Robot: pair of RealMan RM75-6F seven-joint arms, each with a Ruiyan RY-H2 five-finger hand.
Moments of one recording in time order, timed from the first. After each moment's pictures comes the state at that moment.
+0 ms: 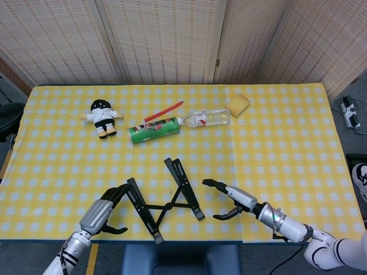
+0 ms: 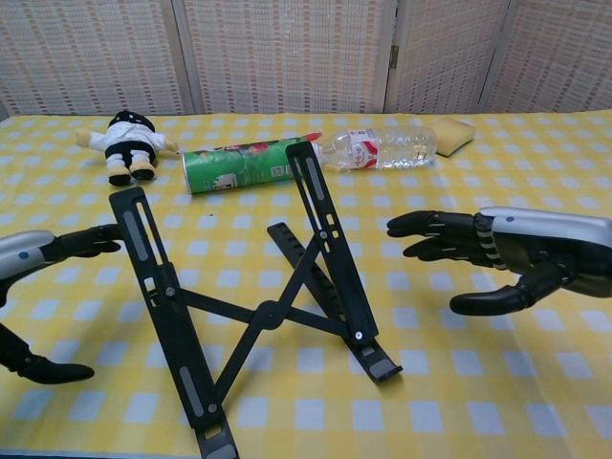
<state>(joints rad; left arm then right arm) -0.34 -1.37 0.02 -1.80 1.43 1.09 0.03 0.70 -1.40 -0.21 -1.36 -1.77 1.07 1.11</state>
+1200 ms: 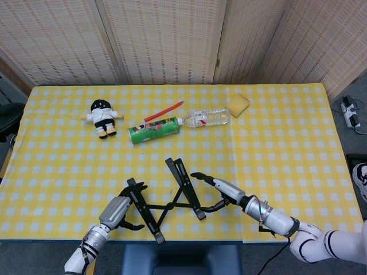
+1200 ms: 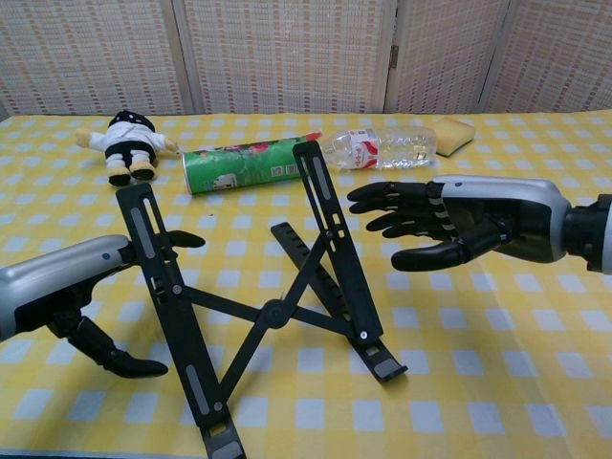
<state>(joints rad) -0.42 -1.50 -0.04 -1.81 1.26 1.03 0.12 0.79 -1.37 -0.11 -1.52 -1.61 0.90 1.03</state>
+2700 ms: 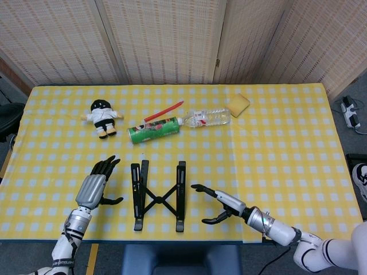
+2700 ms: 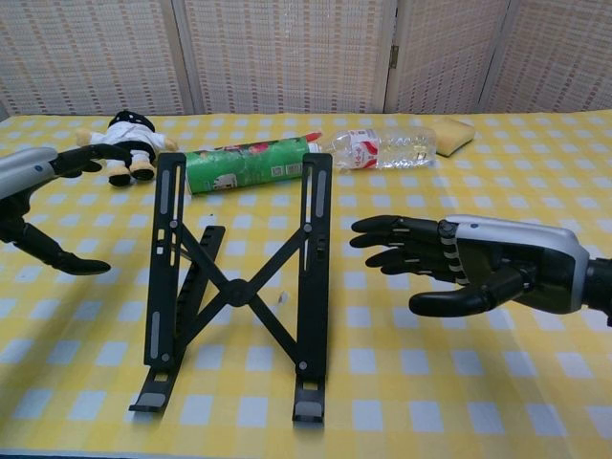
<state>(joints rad) -0.42 -1.43 -0.12 -1.76 1.20 1.21 0.23 0.73 -1.44 -0.20 -1.41 -1.73 1.06 1.19</state>
